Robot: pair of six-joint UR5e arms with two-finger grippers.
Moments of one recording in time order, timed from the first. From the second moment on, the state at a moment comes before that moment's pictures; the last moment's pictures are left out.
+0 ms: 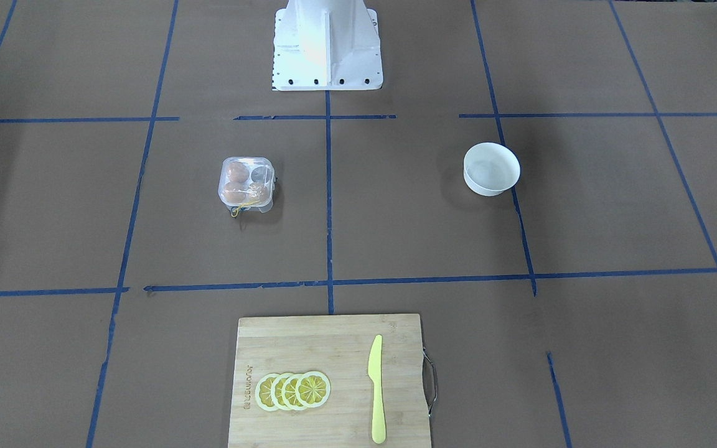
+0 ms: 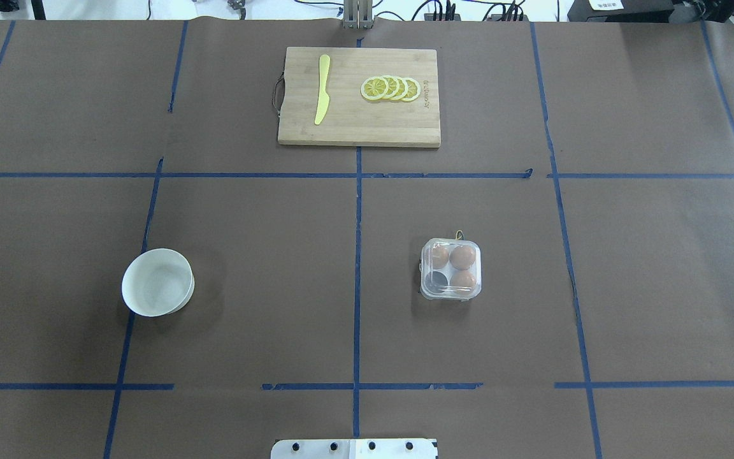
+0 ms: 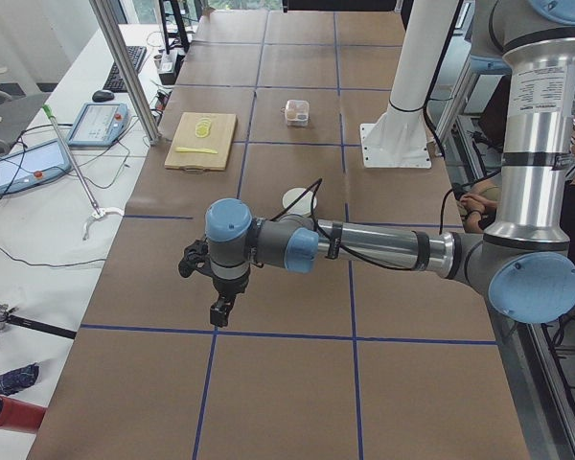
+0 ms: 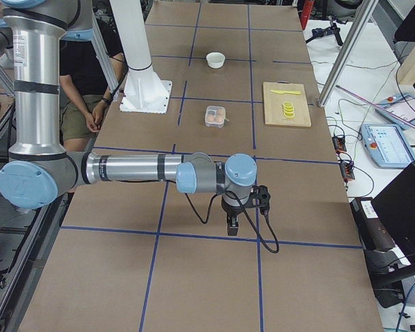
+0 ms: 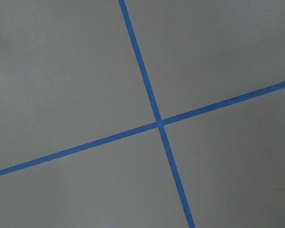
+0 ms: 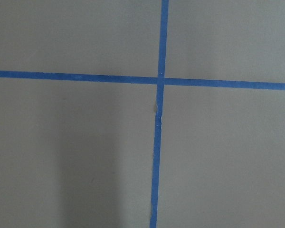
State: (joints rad) left arm -1.52 -1.57 -1.67 -1.67 -2.24 0.13; right arm 1.52 -1.64 1.66 -1.53 2.35 0.03
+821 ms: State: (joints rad) left arm -1.52 -1.54 -1.66 -1.64 -2.28 0.13; right arm 1.57 -1.64 1.68 -1.50 2.38 0.03
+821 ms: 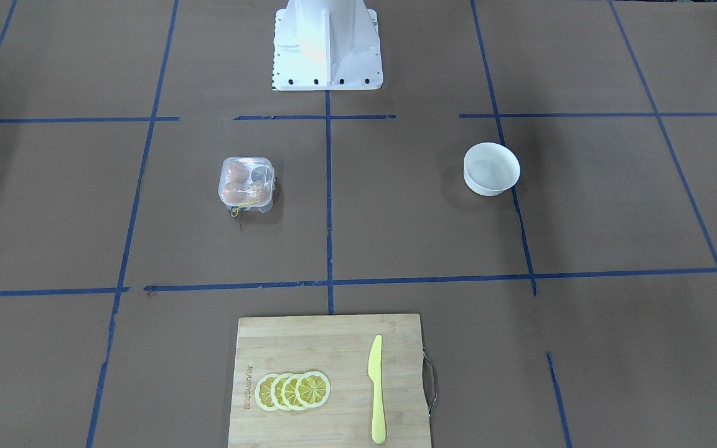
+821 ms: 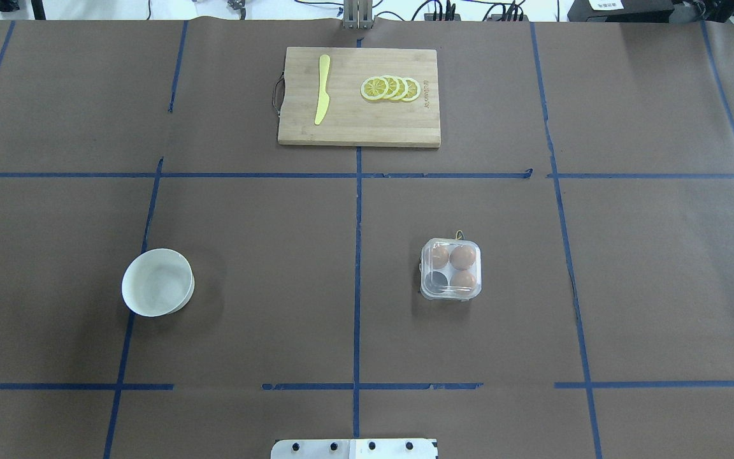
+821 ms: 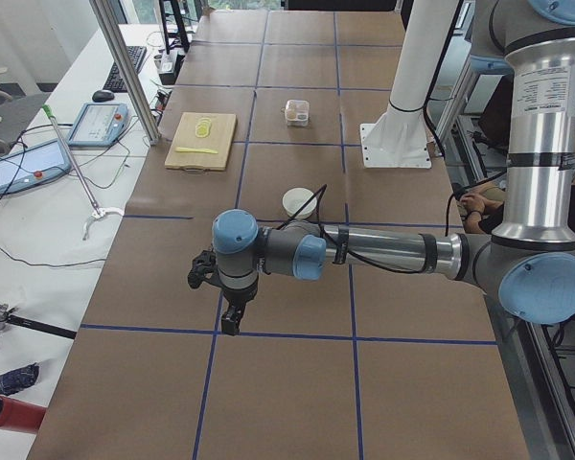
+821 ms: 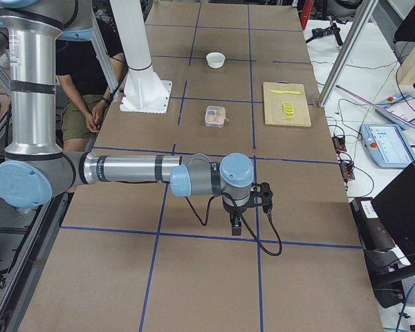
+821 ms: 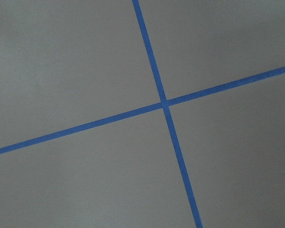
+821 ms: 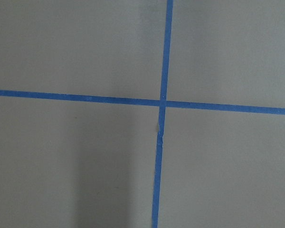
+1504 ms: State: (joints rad) left arm -1.52 -1.54 -1.66 -1.62 -2.30 0.13; right arm 1.58 -1.63 1.69 -1.57 2.38 0.03
